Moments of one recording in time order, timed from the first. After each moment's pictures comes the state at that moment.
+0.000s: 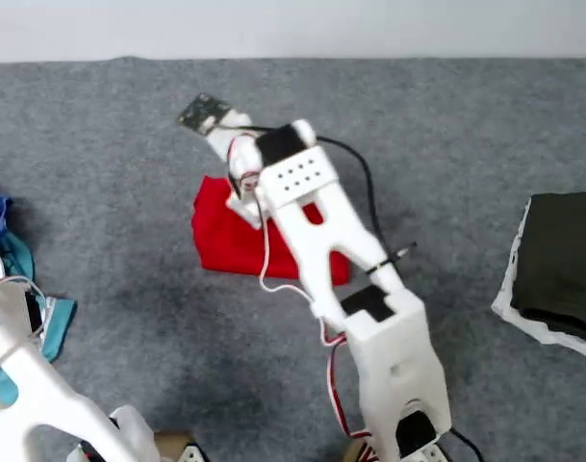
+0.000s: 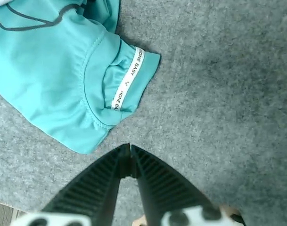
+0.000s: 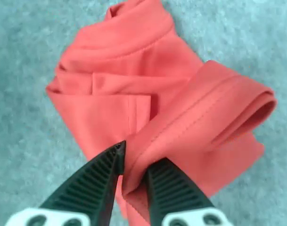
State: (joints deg) left arm -47.6 -35.4 25.5 99.1 -17.7; right arm -33.1 37.3 -43.1 86.4 22.5
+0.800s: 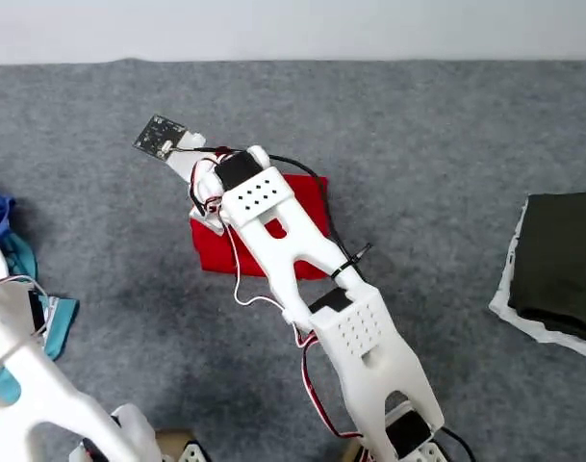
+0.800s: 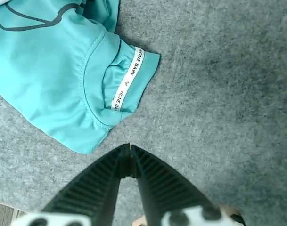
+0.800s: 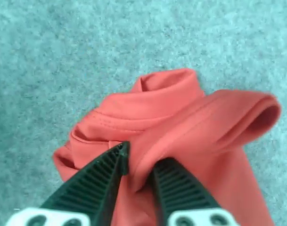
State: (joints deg) left arm -47.6 -35.4 25.5 99.1 -17.7; right arm -39.5 50.0 -54.4 78.0 23.9
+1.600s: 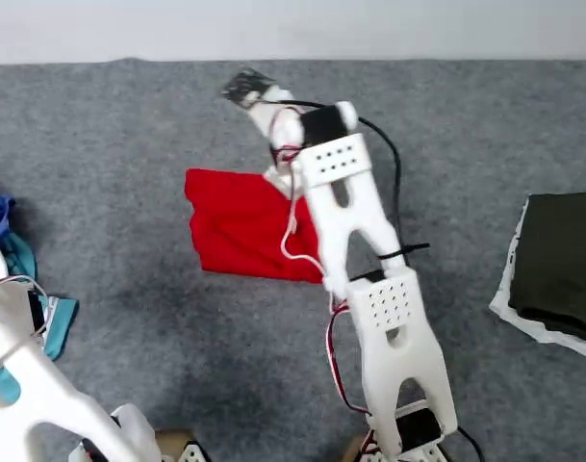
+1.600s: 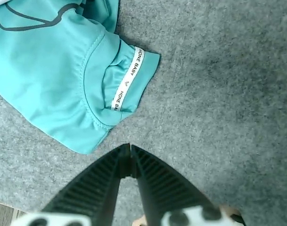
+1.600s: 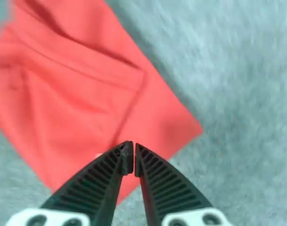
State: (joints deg) left arm -47.6 -35.4 25.5 99.1 -17.7; right arm -23.4 55.6 -75.2 100.3 28.0
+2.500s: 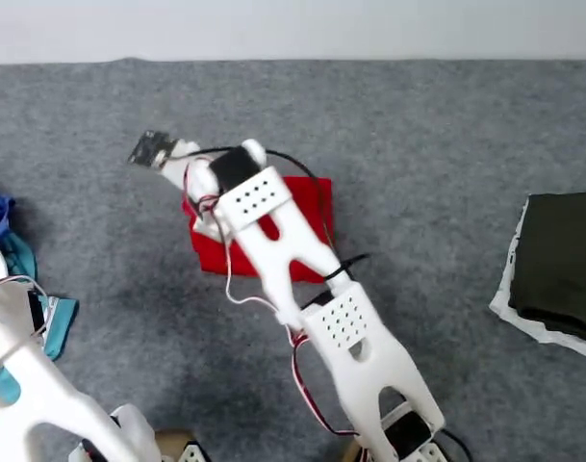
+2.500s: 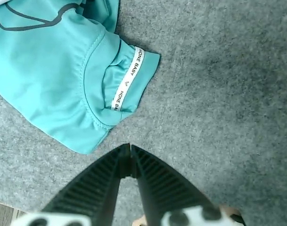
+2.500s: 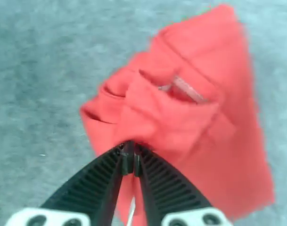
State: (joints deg) left arm -47.6 -35.4 25.5 99.1 -17.7; right arm -39.4 58.3 -77.1 100.7 28.1
